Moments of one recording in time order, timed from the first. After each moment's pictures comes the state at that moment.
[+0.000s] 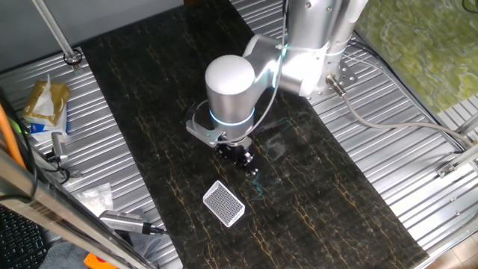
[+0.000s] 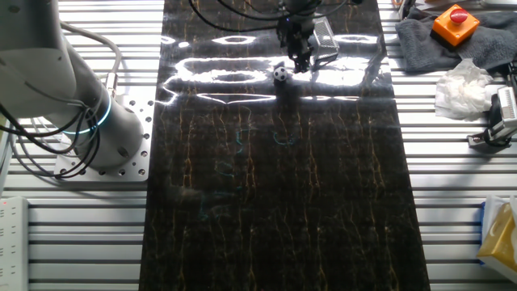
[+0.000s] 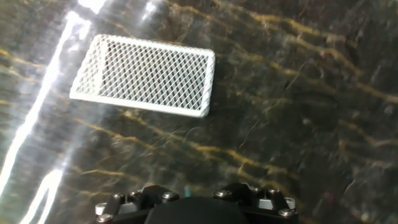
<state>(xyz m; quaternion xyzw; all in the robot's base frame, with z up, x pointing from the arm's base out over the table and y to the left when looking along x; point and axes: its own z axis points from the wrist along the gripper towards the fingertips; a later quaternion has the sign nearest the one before) 0.431 0.209 0.035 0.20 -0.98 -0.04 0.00</state>
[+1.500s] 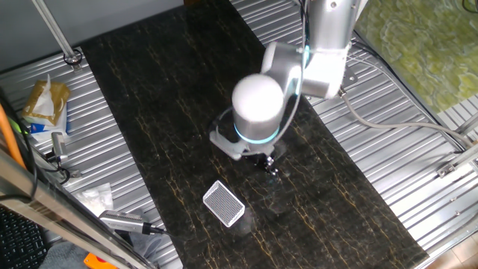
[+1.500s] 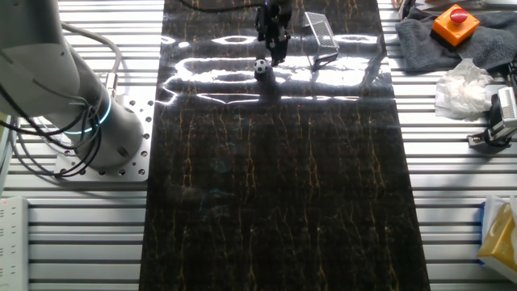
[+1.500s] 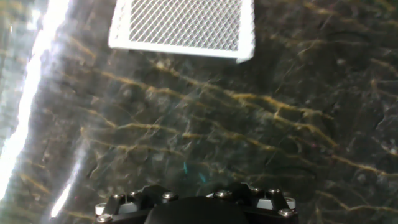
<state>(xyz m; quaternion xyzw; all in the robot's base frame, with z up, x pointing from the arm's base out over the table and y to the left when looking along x) 0.377 0.228 0.031 0.20 -0.98 0.03 0.07</state>
